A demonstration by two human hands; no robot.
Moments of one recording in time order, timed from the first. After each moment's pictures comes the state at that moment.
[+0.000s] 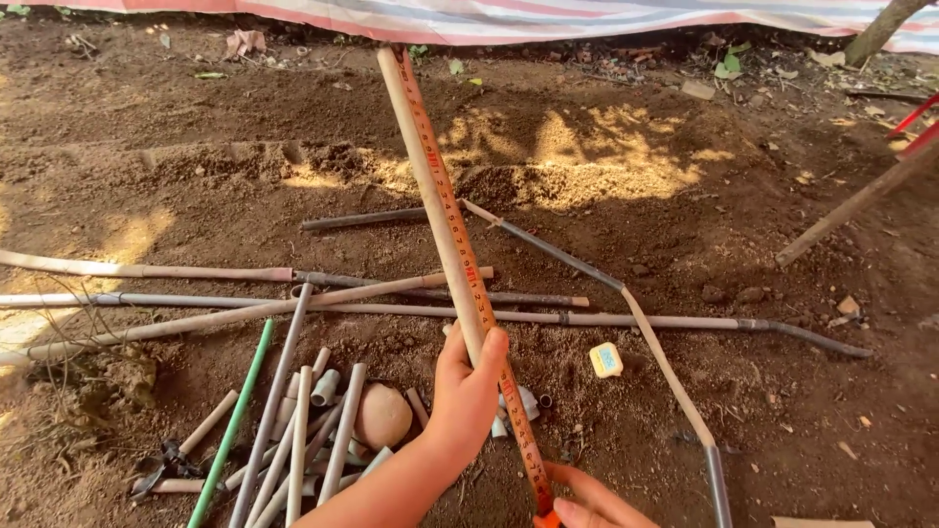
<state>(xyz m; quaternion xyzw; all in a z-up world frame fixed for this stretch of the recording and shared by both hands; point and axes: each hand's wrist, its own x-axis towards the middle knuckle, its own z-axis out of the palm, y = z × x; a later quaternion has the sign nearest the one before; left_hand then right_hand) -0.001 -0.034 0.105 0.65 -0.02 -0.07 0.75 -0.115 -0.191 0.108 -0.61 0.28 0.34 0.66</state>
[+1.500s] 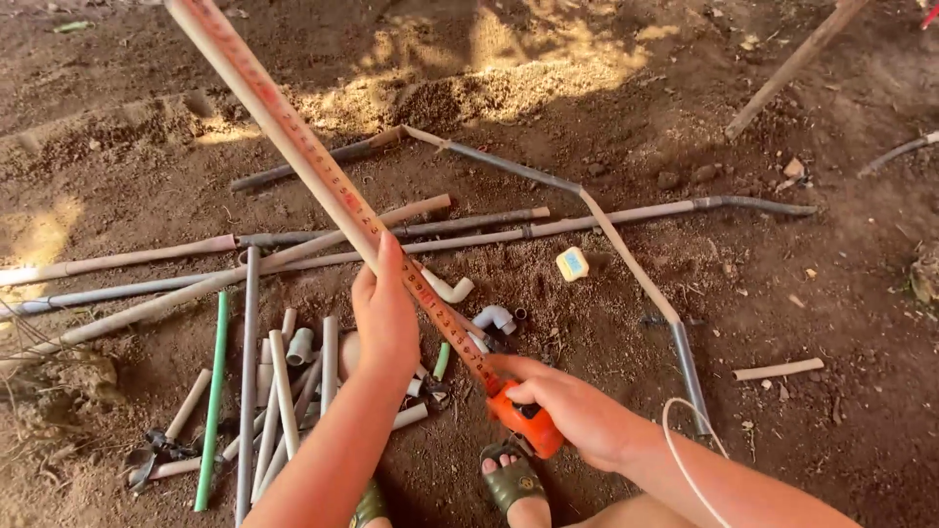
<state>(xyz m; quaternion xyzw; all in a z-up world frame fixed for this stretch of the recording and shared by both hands) 0.005 -0.016 0.130 0.61 0.17 -0.08 0.77 -0.103 -0.159 0.134 -0.69 0.20 0.33 0.61</state>
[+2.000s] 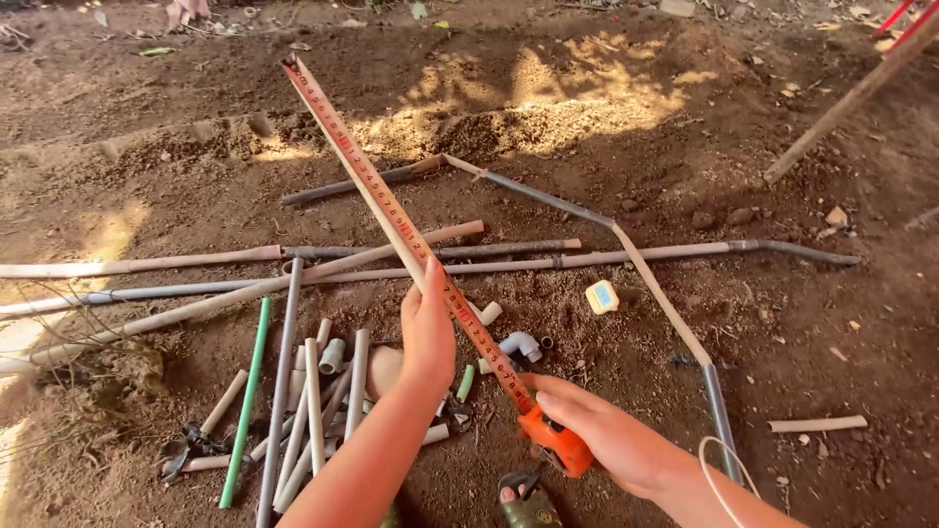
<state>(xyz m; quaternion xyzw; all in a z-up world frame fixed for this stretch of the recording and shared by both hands) 0.013 -0.015 0.116 0.58 0.19 -0.12 0.78 -0.098 -0.163 0.131 -0.67 0.27 0.34 0.60</state>
